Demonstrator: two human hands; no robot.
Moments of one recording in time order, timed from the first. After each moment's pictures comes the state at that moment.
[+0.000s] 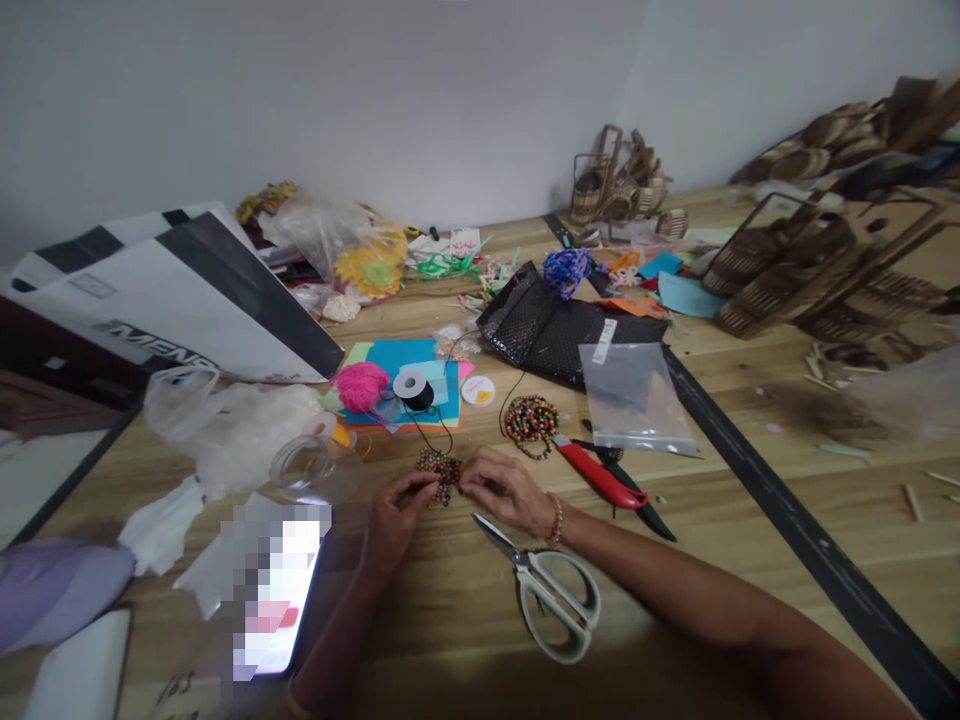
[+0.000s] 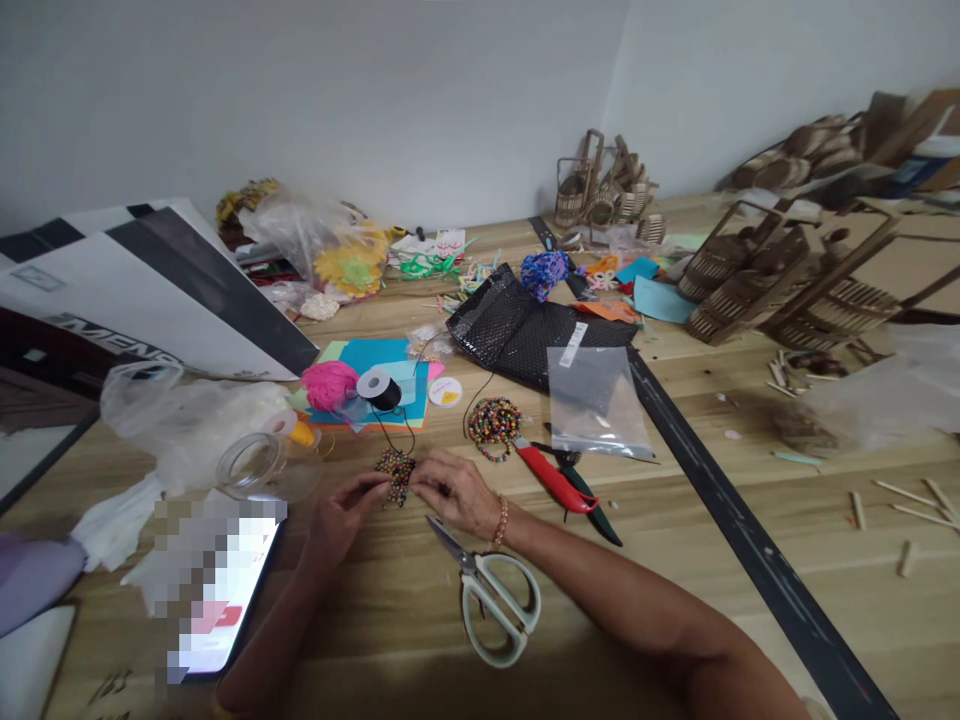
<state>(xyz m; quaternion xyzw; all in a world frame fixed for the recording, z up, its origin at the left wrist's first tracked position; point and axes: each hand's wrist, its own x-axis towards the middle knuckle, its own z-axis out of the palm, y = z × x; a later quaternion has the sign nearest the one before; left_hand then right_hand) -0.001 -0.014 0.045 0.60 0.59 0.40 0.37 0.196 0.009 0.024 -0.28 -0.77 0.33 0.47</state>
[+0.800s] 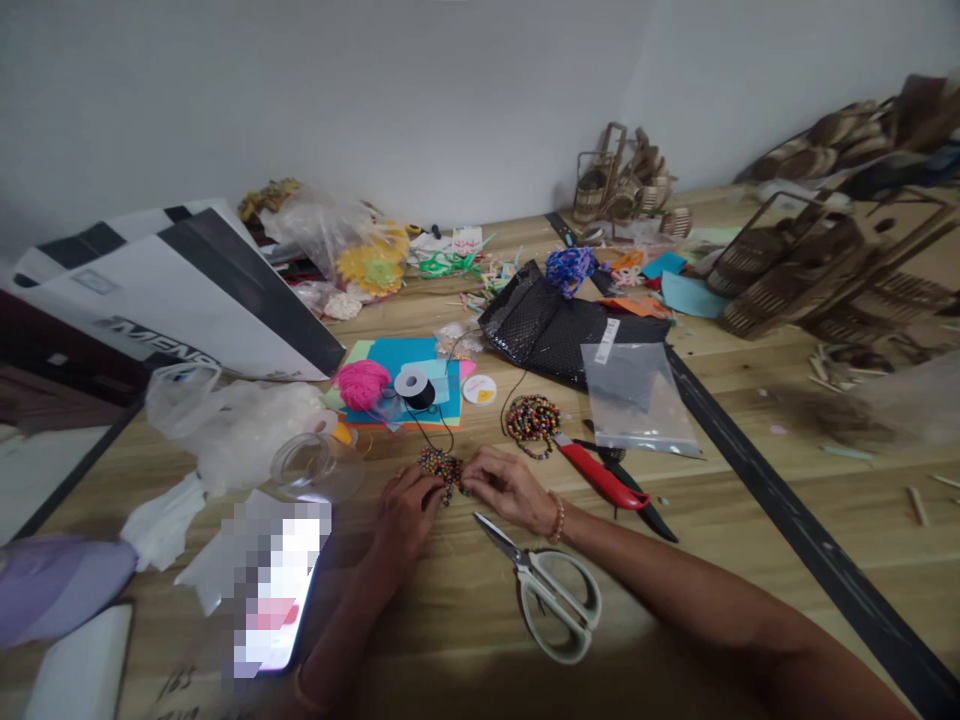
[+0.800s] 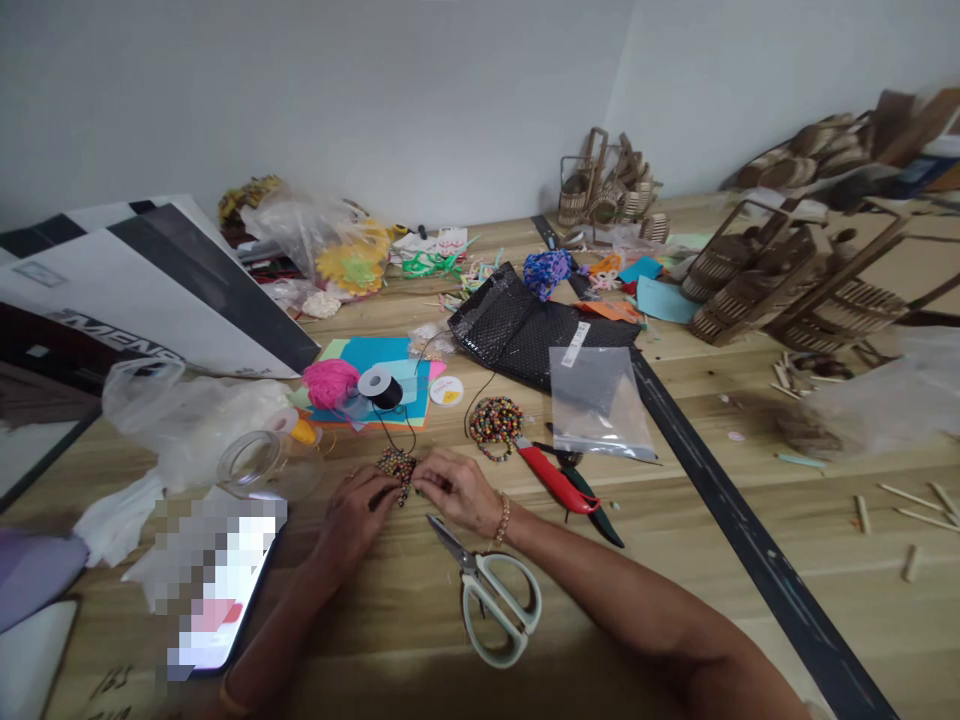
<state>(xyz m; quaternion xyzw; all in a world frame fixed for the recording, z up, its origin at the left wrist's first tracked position) -0.003 -0.009 0.030 0.79 0.55 0.25 0.12 0.194 0.011 0.023 -0.30 -0.76 0.35 0.47</state>
